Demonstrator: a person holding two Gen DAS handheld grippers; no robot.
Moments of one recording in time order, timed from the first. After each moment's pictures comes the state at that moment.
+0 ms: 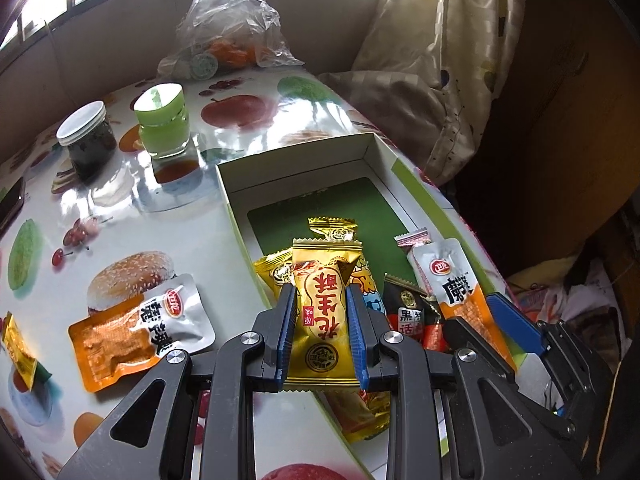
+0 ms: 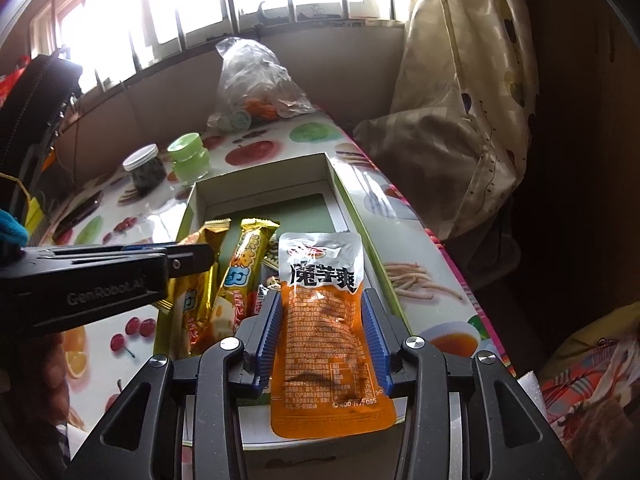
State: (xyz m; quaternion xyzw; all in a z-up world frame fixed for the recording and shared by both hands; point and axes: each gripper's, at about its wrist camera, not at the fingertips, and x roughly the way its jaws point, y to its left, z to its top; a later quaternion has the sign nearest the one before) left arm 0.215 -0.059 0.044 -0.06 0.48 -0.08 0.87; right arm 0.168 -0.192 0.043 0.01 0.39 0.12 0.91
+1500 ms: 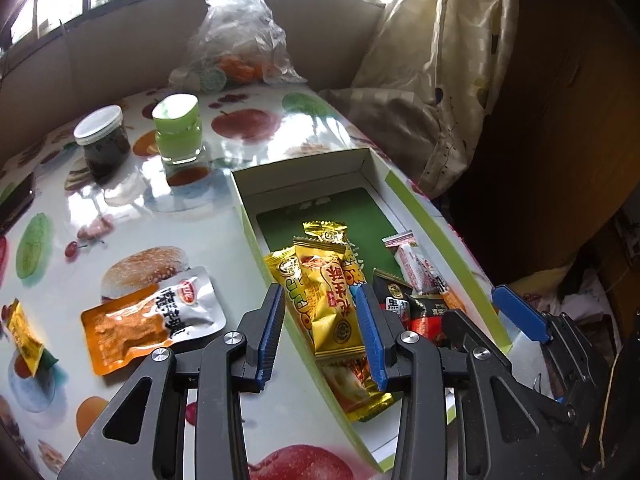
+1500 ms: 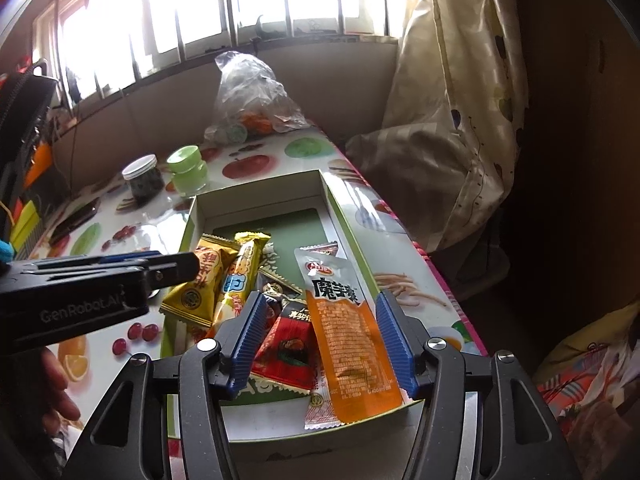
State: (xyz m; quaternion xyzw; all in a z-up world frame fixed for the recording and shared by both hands) left arm 0.191 -0.051 0.061 -0.07 0.45 -0.08 0.88; right arm 0.156 -0.194 0.056 0.00 0.37 0.10 0.93
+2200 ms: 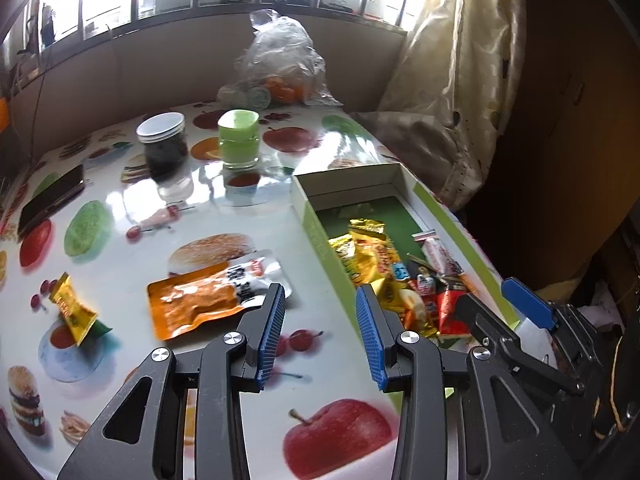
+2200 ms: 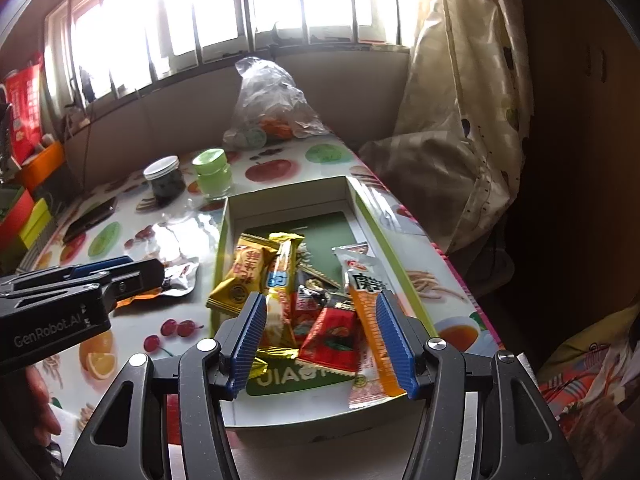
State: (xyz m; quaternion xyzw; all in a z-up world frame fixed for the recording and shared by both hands) left arm 0.144 -0.013 0.077 -0.08 0.42 -0.04 0.90; right arm 0.136 -0.168 0.069 -0.01 0.36 0.11 0.93
